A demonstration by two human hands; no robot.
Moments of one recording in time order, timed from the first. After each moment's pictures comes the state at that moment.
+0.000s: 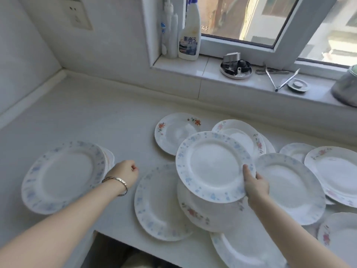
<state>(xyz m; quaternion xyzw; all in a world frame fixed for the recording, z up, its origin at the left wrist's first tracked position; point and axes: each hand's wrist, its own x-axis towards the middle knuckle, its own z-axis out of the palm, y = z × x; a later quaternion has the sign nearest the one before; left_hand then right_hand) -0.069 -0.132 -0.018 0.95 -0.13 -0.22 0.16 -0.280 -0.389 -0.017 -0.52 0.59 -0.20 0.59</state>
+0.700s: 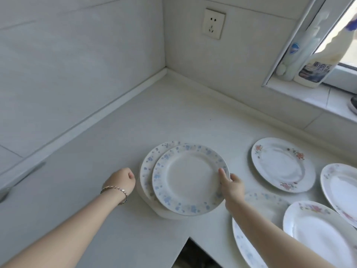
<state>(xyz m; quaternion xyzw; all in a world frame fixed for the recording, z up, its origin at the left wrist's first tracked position) 0.033 0.151 -0.020 0.96 0.09 -0.19 0.18 -0.050 -0.123 -0.032 -0.63 0.46 -0.05 0.62</state>
